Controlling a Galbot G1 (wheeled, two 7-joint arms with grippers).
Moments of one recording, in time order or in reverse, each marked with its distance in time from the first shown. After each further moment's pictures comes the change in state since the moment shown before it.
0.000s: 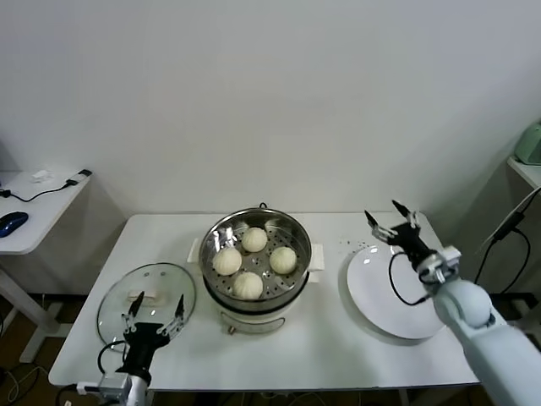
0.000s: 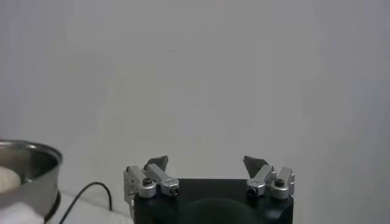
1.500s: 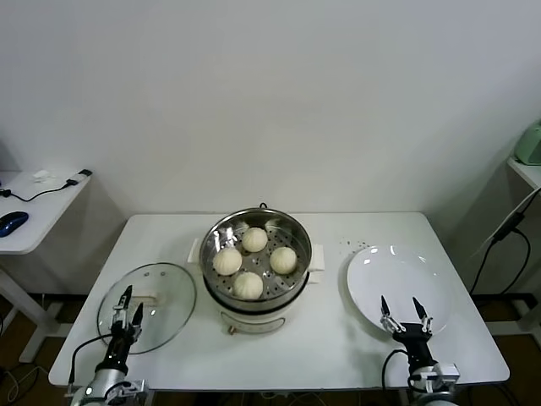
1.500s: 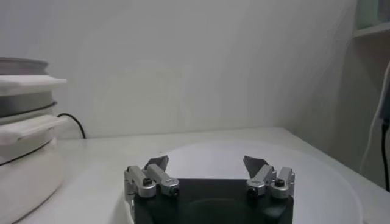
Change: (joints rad) left arm -0.245 0.164 -0.020 0.565 1.274 -0.057 -0.400; right arm -0.423 0.384 0.245 0.095 -0.222 0.015 0.113
